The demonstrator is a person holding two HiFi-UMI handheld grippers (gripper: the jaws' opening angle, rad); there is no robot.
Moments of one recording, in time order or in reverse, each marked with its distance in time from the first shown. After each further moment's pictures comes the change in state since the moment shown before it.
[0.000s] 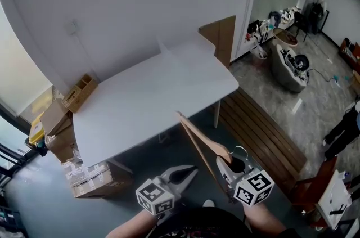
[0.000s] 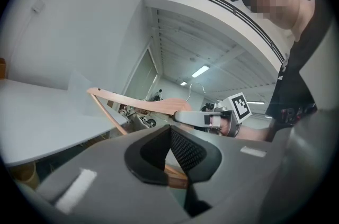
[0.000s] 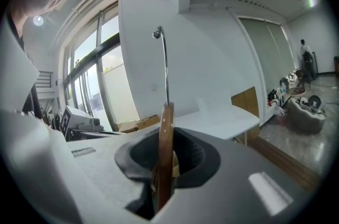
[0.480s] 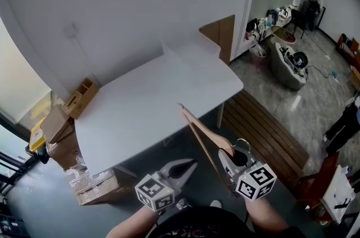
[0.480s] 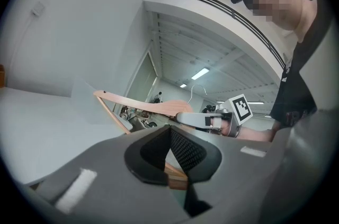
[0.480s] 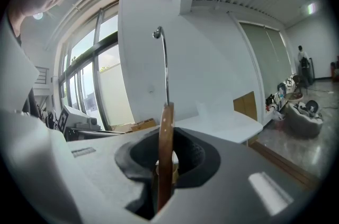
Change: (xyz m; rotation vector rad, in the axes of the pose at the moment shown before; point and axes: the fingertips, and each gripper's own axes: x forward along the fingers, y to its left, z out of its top) left arm -0.025 0.057 0.034 0.020 -0.026 -0.008; right arm 0.056 0.013 0.022 -0.023 -0.029 -0.047
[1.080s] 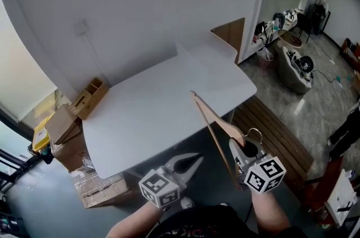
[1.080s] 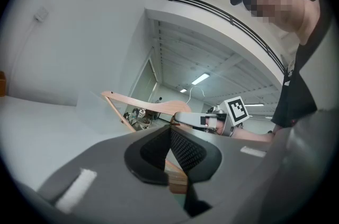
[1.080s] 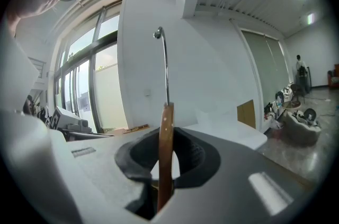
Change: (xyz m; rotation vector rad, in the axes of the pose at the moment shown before) left arm -0.034 0.057 0.037 0.019 -0.059 -0.002; right arm 0.063 0.012 0.032 -0.041 -0.058 -0.054
